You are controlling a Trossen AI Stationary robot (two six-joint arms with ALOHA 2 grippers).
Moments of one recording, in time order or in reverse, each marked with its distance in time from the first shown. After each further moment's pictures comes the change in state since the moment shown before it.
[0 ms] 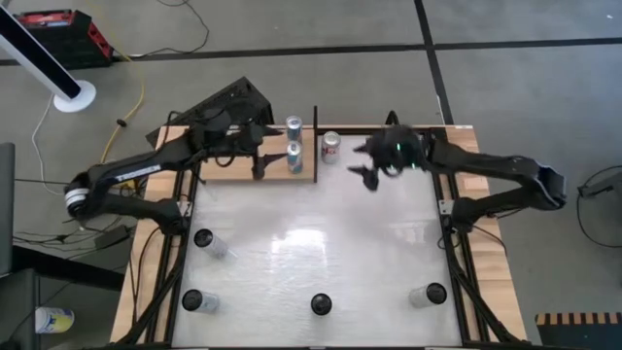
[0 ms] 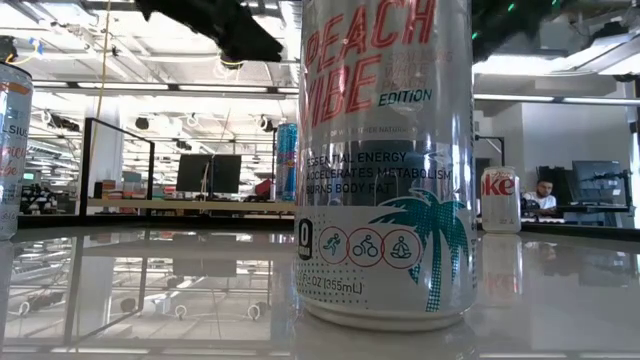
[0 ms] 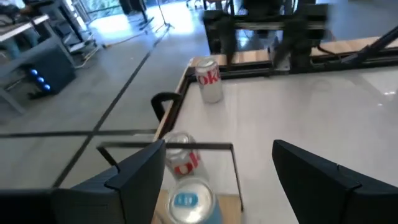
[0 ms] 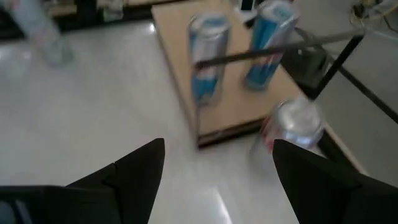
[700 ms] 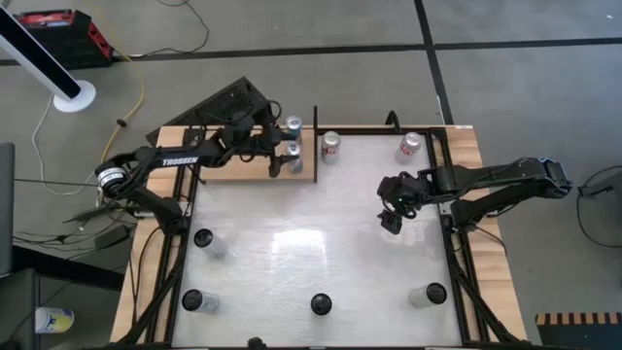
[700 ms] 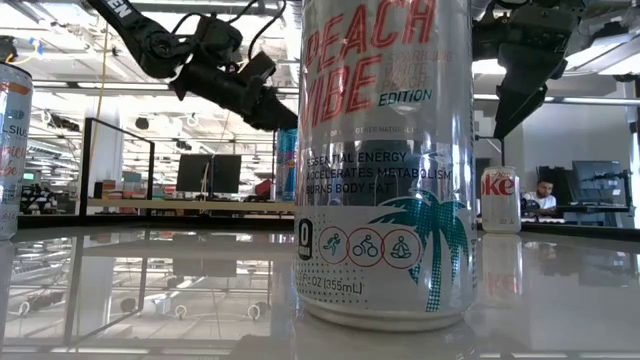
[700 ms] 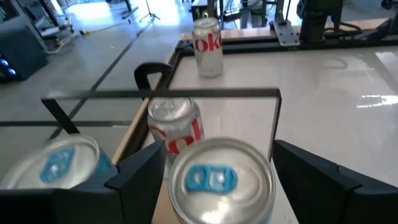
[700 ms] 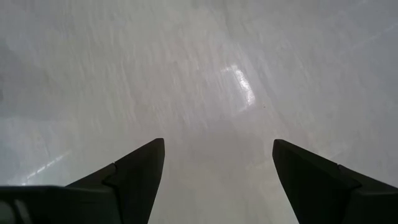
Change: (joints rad) left arm 0.158 0.343 -0.157 0.480 0.217 -0.021; right arm 0.465 -0.073 0.000 -0.650 0.218 0.529
